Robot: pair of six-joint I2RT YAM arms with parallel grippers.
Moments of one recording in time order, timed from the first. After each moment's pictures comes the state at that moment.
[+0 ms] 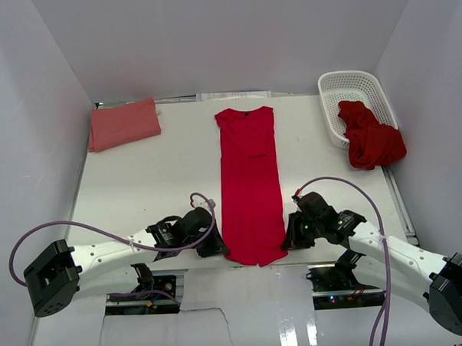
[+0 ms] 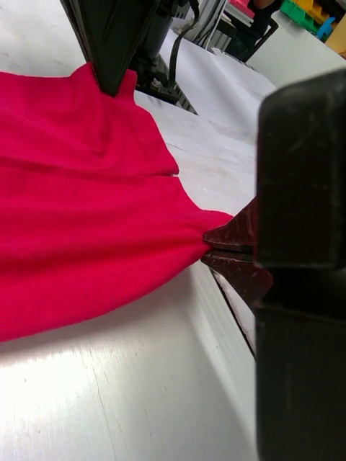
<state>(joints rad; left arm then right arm) -1.05 1.07 0.44 -0.23 0.10 -1.13 0.74 0.85 0.36 -0.53 -0.28 0.77</state>
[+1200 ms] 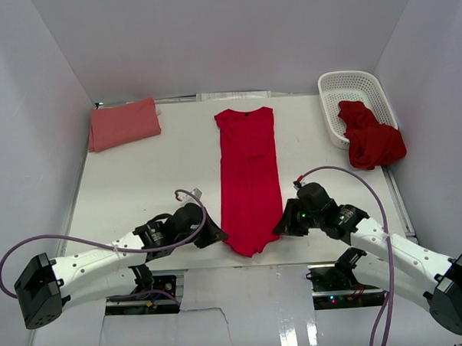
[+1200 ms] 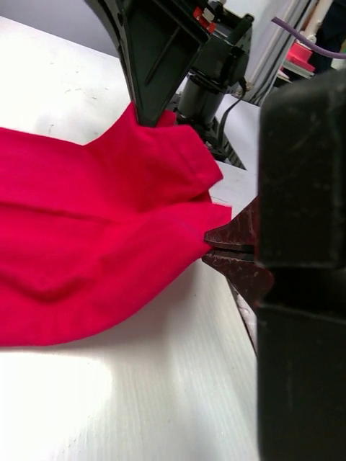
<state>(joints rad) -1.03 0.93 0.49 -0.29 -0.07 -1.25 0.74 0.85 0.46 -0.45 -0.24 0.89</state>
